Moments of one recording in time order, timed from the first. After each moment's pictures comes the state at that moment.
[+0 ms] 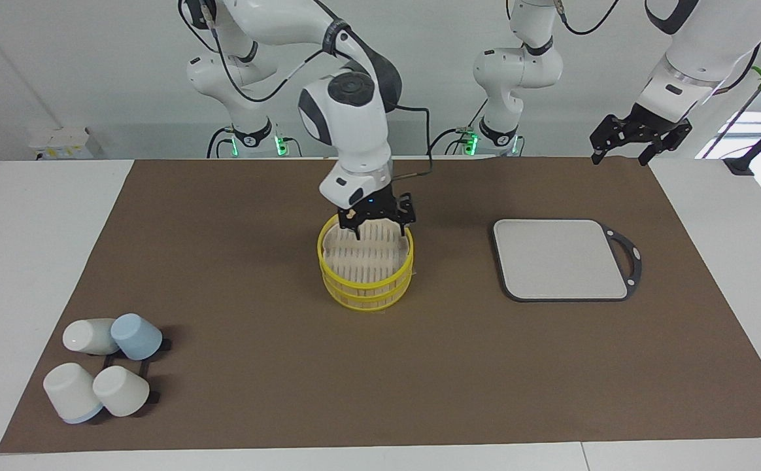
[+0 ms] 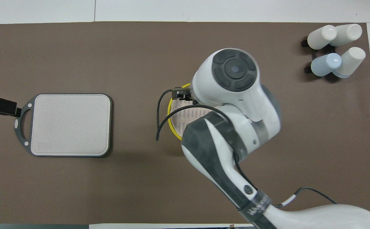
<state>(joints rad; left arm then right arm) -0.10 -0.07 0.08 -1.61 -0.01 1.49 0.09 0.43 0.27 0.06 -1.54 0.04 1.93 0.52</state>
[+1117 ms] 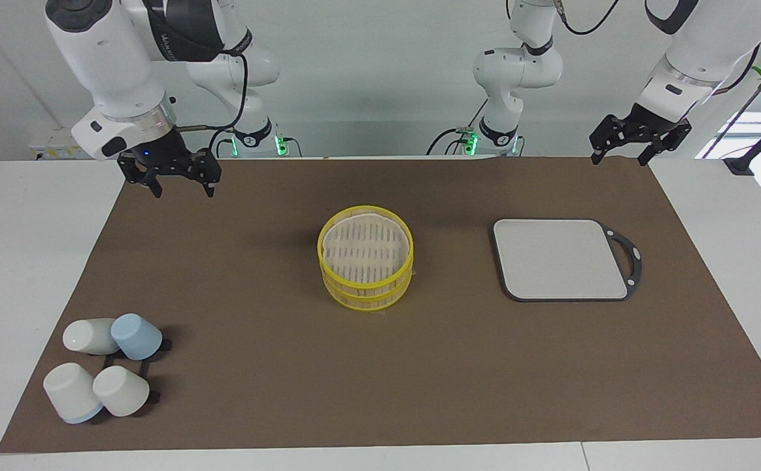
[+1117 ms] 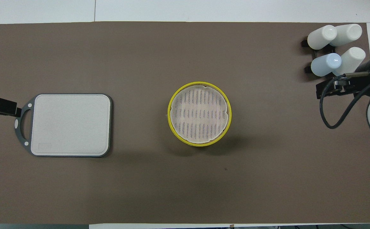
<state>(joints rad) -0.10 -0.07 0.08 -1.61 -0.01 1.49 0.09 0.07 0.04 -0.02 -1.58 -0.03 1.57 0.05</state>
